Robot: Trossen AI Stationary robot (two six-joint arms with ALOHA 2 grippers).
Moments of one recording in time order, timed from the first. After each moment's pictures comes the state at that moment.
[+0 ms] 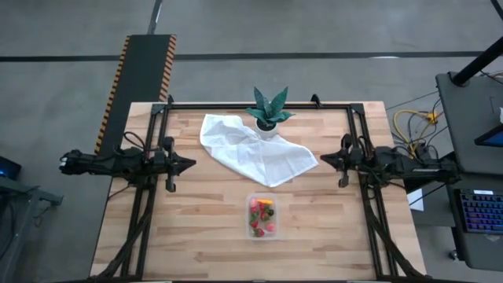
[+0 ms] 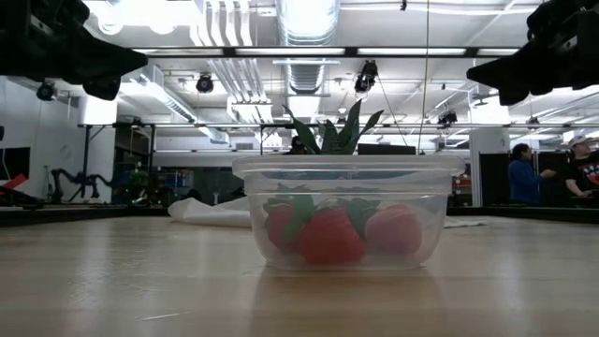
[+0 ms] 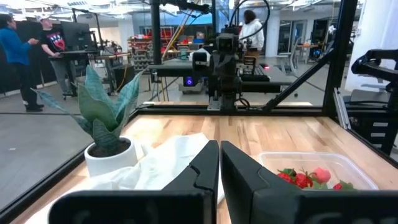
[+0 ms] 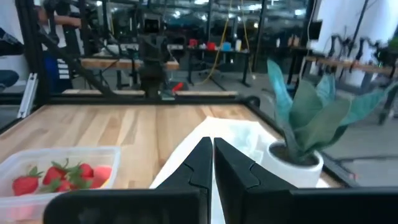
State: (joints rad) left arm -0.14 0.12 0.14 -0.04 -0.27 0.03; right arm 0.01 0.05 0.10 -0.07 0.18 -0.06
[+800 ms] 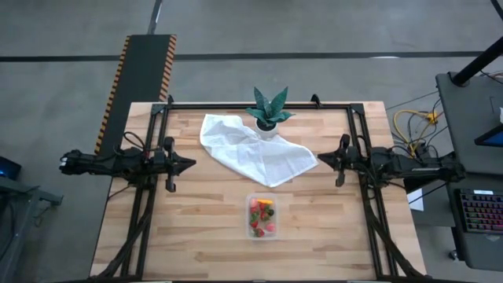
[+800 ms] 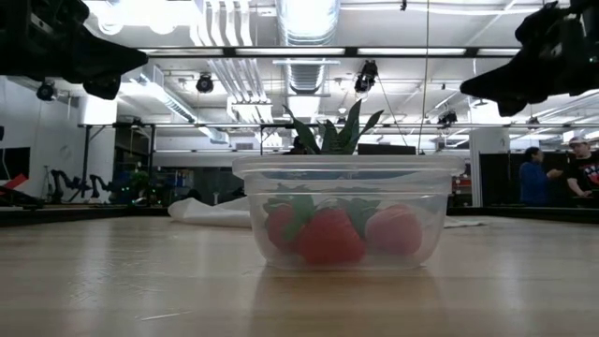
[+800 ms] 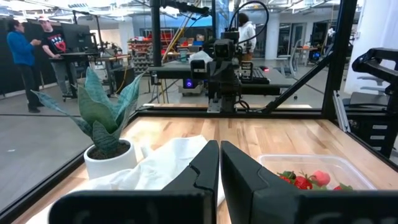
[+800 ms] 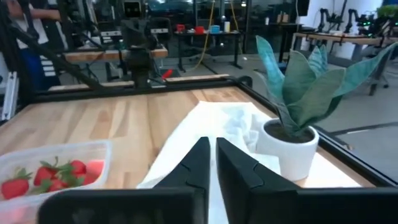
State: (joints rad) left arm -0.14 0.12 0.14 -0.03 -0.27 0.03; right arm 0.01 0.13 0.10 -0.04 0.23 0.02
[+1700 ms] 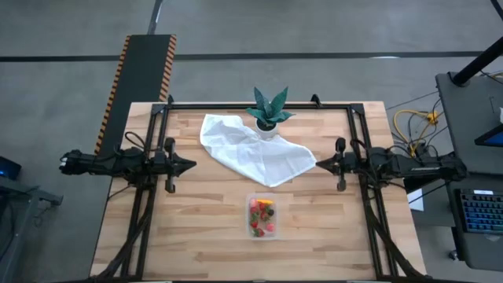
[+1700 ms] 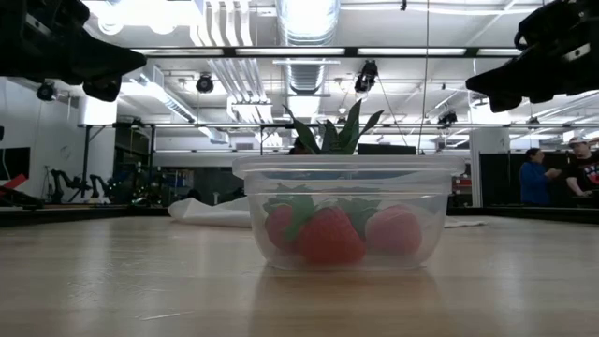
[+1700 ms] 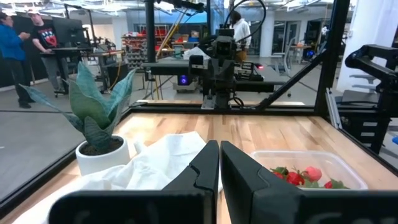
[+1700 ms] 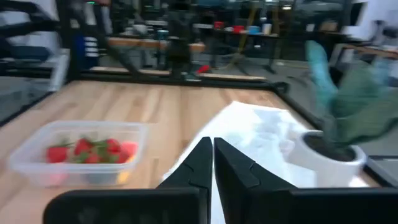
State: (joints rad) left arm -0.14 0.12 0.14 -0.05 -0.24 0.01; right arm 0.01 0.18 0.10 -0.01 0.09 -0.08
